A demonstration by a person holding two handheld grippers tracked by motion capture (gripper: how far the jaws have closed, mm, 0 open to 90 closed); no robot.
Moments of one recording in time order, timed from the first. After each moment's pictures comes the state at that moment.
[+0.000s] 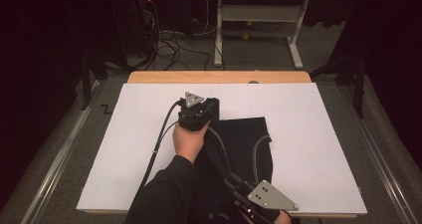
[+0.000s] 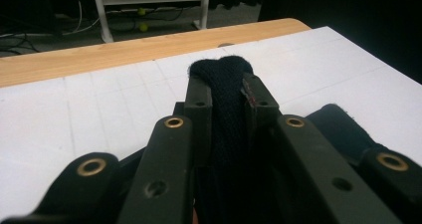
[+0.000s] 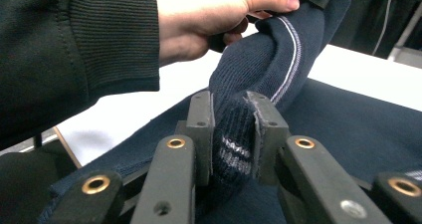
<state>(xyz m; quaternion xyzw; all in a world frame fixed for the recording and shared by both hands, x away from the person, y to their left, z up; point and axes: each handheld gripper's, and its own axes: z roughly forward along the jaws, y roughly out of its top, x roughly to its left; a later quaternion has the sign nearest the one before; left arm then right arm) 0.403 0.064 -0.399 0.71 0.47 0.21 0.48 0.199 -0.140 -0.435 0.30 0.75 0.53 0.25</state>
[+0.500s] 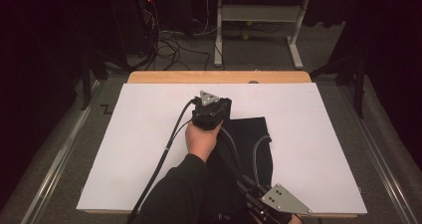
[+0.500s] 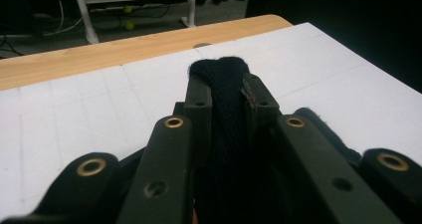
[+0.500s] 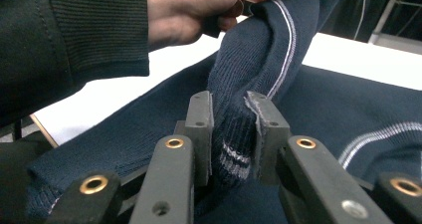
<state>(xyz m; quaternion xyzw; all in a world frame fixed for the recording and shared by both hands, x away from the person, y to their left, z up) 0.407 0.027 -0.395 0.73 0.45 0.20 0.48 0.193 -0.166 -0.444 0.34 0.75 0.52 0.26</state>
